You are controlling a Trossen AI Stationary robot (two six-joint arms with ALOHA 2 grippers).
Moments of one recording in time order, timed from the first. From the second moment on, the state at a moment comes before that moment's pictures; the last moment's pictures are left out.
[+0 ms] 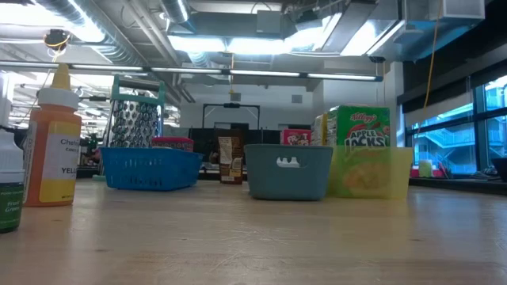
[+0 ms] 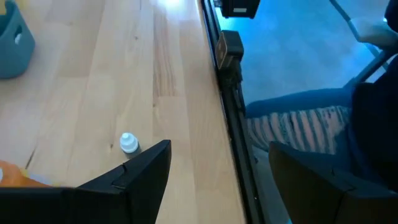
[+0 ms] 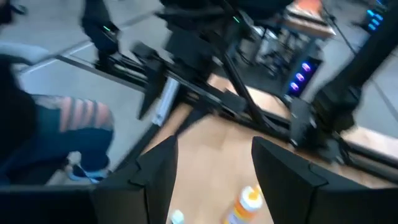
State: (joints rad) left arm -1.13 1.56 1.00 -0.31 -0.70 -0.83; right arm 0.44 1.87 1.59 -0.06 0.11 -0.12
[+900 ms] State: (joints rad) left arm -1.14 1.56 1.00 -0.29 -0.89 -0.99; right arm 0.46 1.87 1.59 0.08 0.28 -0.07
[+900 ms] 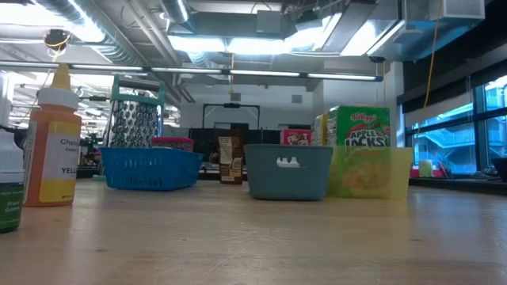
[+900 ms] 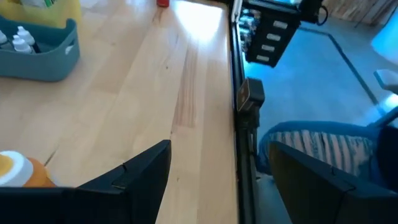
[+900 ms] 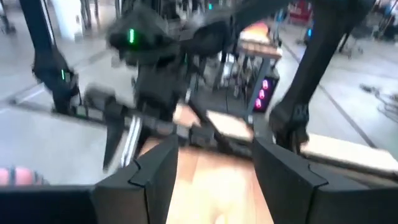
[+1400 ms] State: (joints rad) left arm -1.09 1.63 1.00 -0.26 -0.94 -0.96; right arm 0.66 1.62 1.63 -0.64 0.63 0.04
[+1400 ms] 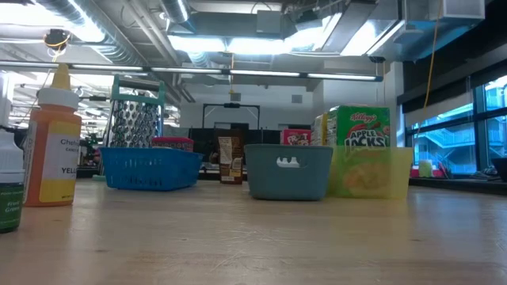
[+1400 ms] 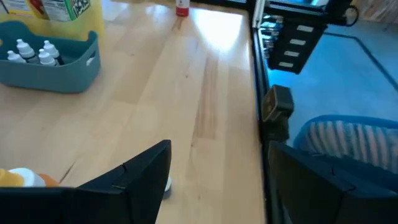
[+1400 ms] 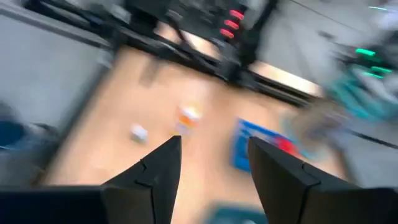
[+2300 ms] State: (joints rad) left arm -1.00 1.61 1.06 -0.13 -0.85 -0.82; right arm 0.68 1.46 1.63 -1.35 0.78 0.67
